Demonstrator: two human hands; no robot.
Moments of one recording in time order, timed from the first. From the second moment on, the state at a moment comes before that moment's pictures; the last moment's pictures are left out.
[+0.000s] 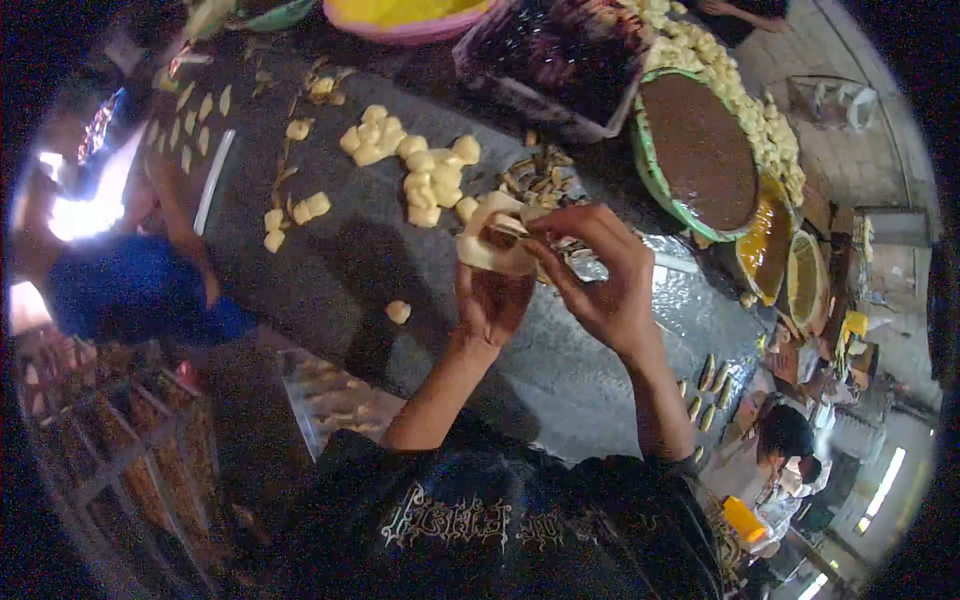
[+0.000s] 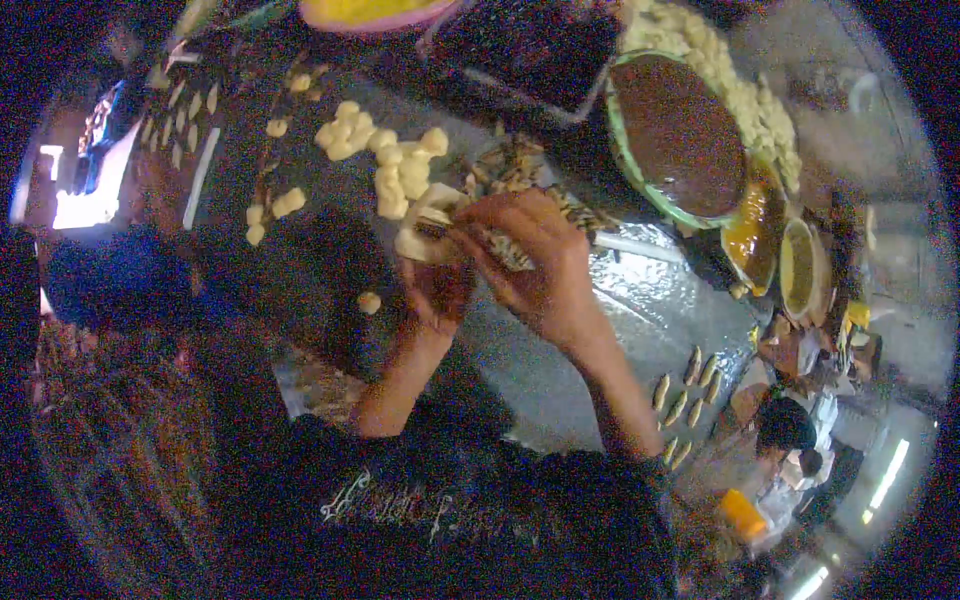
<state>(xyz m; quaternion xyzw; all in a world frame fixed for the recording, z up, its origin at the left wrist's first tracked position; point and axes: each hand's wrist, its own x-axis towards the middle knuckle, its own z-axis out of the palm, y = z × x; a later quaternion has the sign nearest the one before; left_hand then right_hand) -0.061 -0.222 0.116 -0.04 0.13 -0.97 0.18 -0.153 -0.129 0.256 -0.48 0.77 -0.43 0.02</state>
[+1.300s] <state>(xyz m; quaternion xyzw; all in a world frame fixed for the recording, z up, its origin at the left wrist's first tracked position) 0.059 0.023 0.293 -0.17 -0.27 -0.92 0.22 -0.002 0.153 0.395 -0.59 0.69 -0.35 -0.24</state>
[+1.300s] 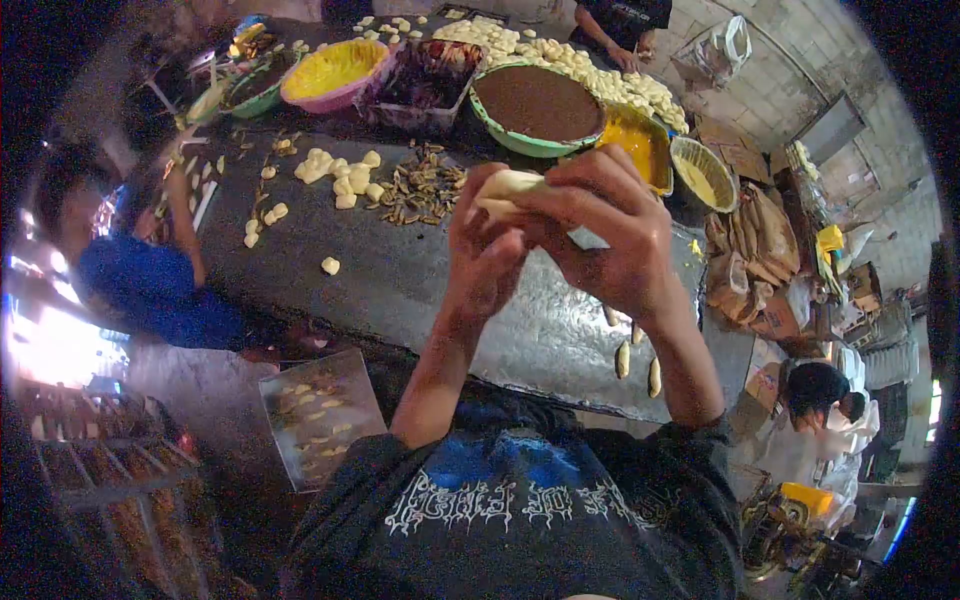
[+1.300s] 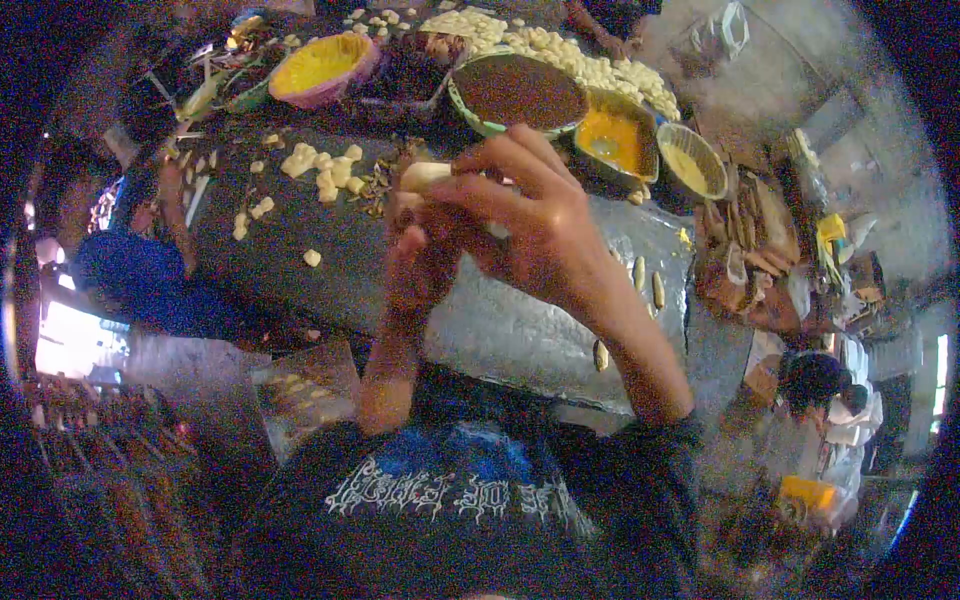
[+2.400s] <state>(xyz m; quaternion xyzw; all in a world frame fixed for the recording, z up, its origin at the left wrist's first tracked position) -0.011 -0.097 0.025 0.01 -0.84 -0.54 -0.01 -0.026 0.114 0.023 -0.13 0.97 -0.20 0.02</state>
